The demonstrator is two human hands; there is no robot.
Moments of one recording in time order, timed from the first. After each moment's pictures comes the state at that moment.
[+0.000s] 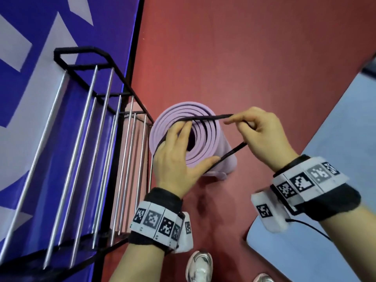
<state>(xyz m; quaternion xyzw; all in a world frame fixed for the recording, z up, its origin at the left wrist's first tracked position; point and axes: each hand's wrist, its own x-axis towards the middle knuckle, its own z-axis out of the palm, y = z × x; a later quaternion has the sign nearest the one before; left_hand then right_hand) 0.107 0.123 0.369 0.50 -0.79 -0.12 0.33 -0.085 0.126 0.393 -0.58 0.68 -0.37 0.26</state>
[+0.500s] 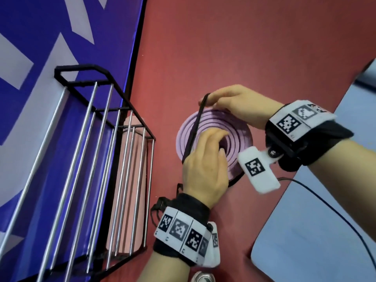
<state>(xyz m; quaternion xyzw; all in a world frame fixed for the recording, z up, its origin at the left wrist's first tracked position) 0.055 0.121 0.379 0.42 -0.79 -0.20 0.40 -0.084 0.043 0.432 -0.53 0.62 -0.27 0.50</state>
